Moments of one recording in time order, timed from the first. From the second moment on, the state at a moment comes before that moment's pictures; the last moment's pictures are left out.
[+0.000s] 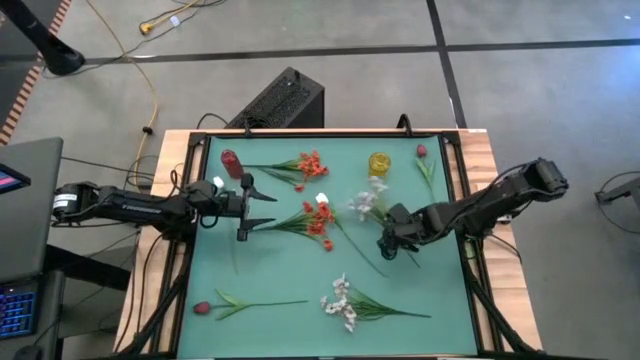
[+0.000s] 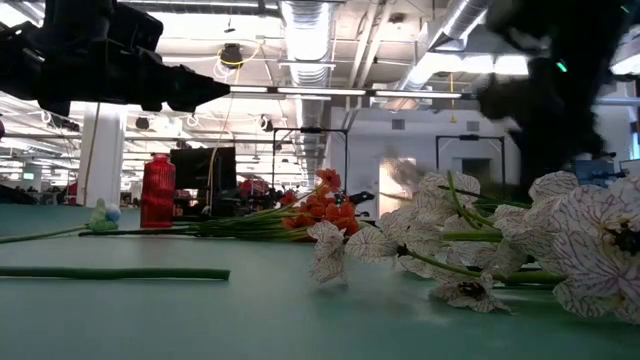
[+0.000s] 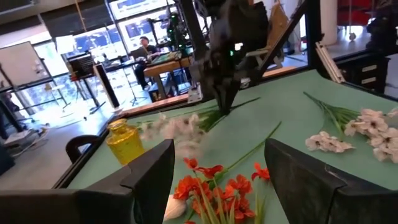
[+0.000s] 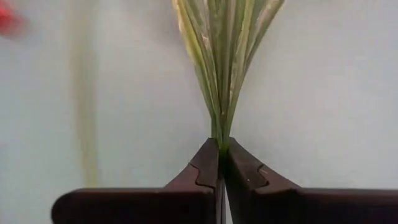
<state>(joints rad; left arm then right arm) 0.19 0.93 0.12 0.82 0.22 0.25 0.25 1.32 0.75 -0.69 0.31 1.10</state>
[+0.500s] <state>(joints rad) 0.19 0.93 0.12 0.82 0.22 0.22 0.16 0.77 0.53 0.09 0.86 0.39</state>
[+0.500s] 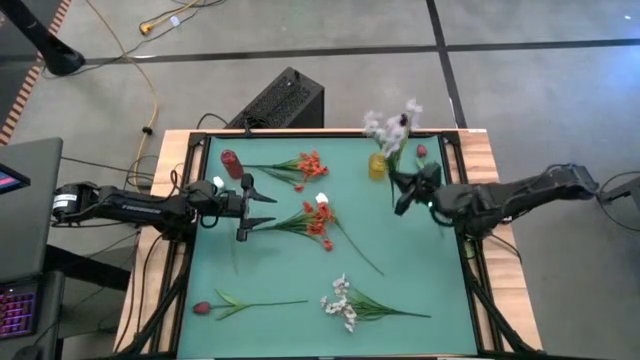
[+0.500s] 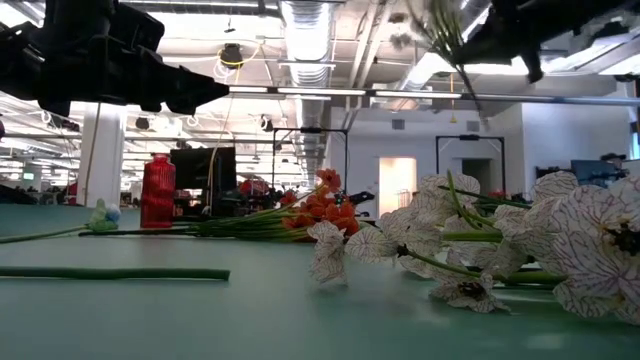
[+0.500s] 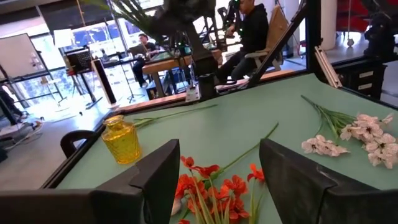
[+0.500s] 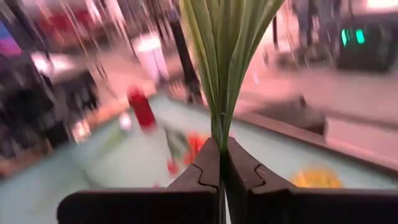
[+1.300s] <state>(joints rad) 0.19 0.93 0.12 0.80 0.15 0.27 -0.46 1.11 0.31 0.99 0.36 0.12</state>
